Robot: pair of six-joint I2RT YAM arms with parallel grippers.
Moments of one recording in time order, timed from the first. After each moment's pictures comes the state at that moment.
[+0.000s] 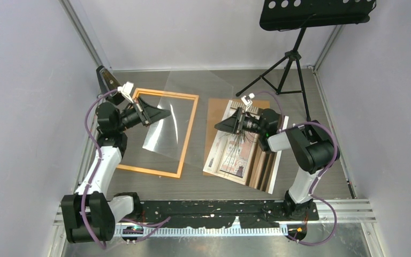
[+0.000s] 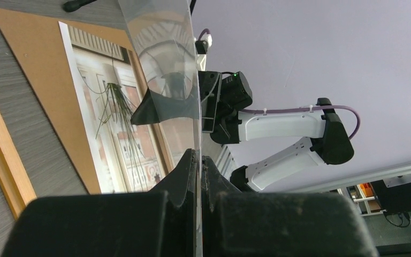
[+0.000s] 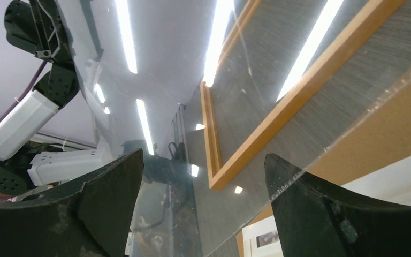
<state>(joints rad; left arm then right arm) 0.07 1.10 0.69 0.43 1.06 -1.02 0.33 1.79 0.62 1.17 -0.91 1.04</state>
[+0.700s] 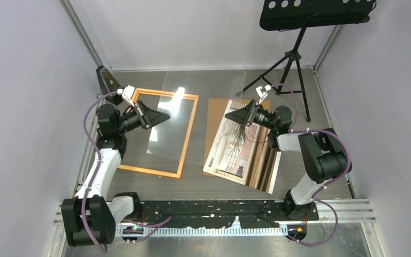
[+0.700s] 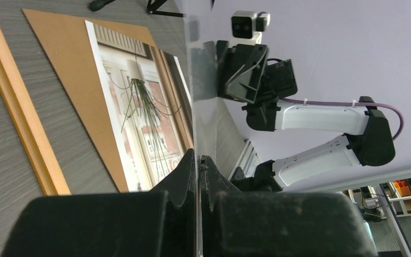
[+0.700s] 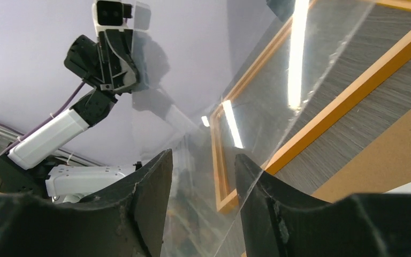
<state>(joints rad) 0.07 1.06 0.67 0.33 1.05 -0.86 0.24 1.67 0.61 1.26 -0.92 1.11</state>
